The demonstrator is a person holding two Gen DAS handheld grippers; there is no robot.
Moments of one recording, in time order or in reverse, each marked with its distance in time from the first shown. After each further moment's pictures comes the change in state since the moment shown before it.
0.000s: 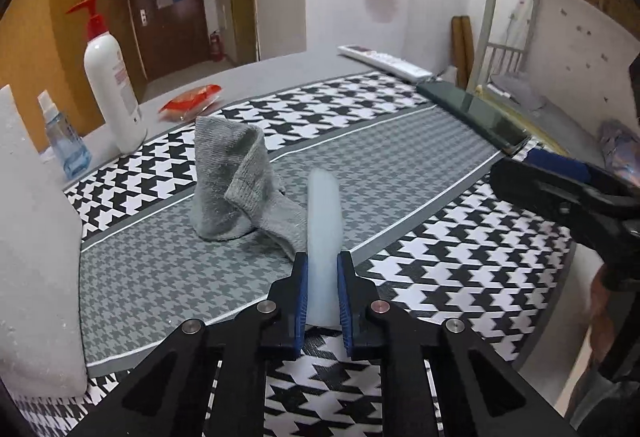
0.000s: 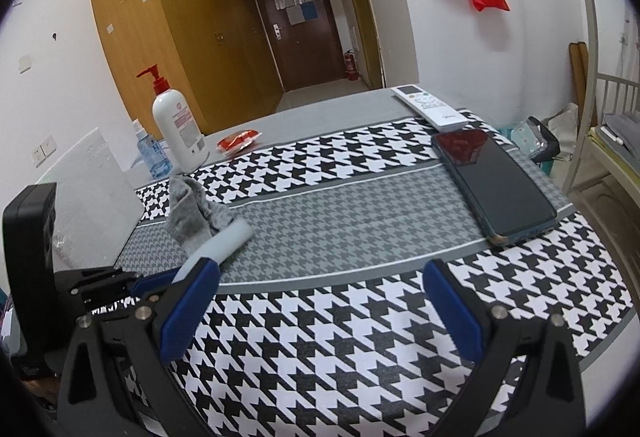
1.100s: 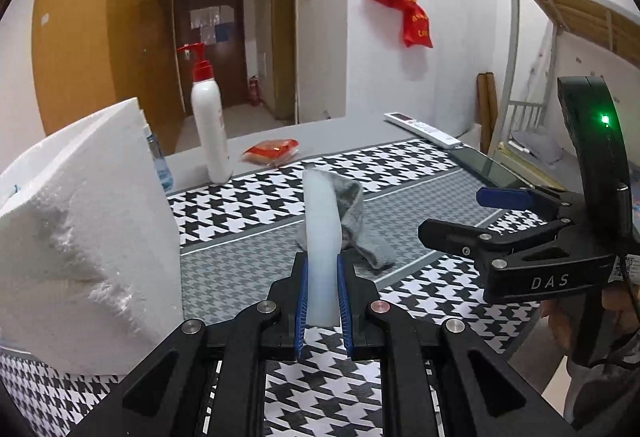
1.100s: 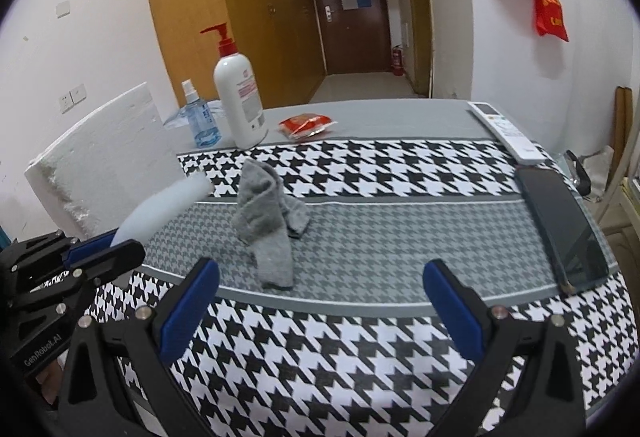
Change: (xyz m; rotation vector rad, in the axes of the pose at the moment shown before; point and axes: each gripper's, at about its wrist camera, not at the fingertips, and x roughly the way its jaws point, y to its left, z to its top) left arm -0.076 0.047 -0.021 -0.076 -0.202 0.108; right arm 0.027 0.070 0.012 -0.188 0.066 0.085
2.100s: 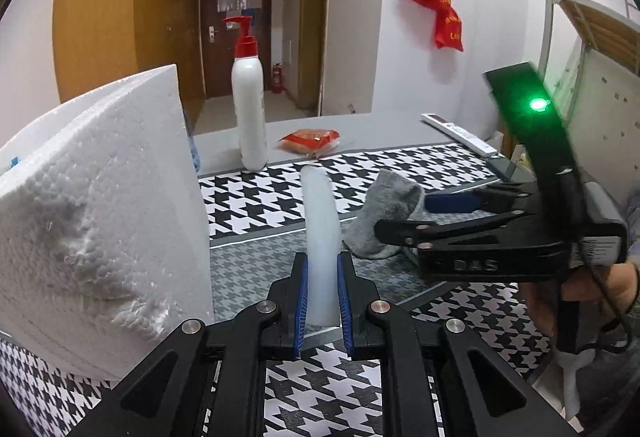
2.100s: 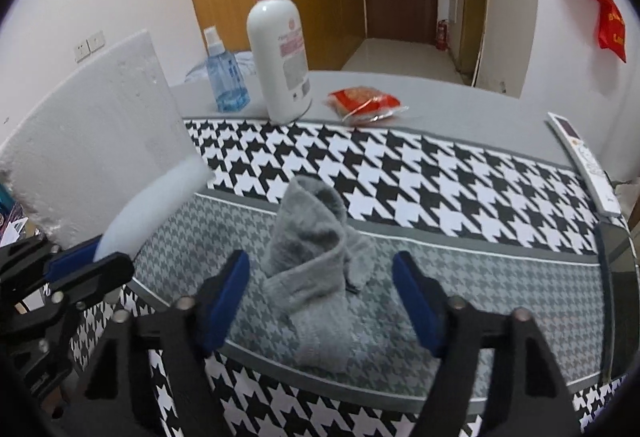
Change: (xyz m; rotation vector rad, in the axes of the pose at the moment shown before) left arm 0.015 0.034 0.000 -0.085 0.029 0.039; right arm 0.081 0.037 0.038 -0.128 0.173 0.091
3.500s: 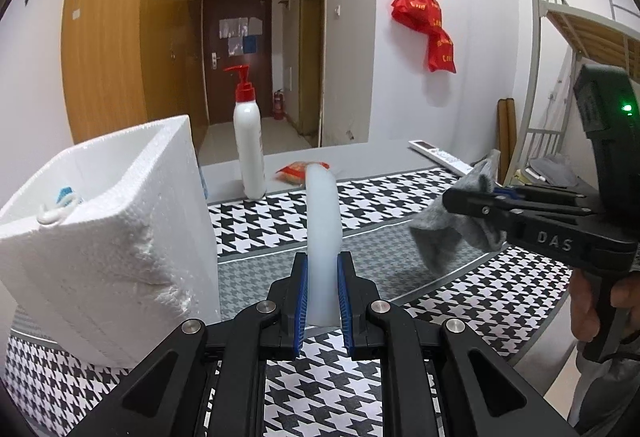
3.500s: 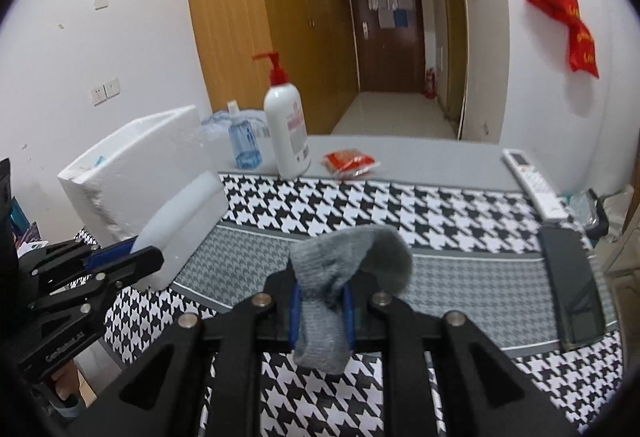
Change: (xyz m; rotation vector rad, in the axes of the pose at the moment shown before) left arm -0.053 -0.017 -0.001 0.021 -0.101 0.020; right arm -0.107 0.001 -0.024 0.019 -0.249 -0.017
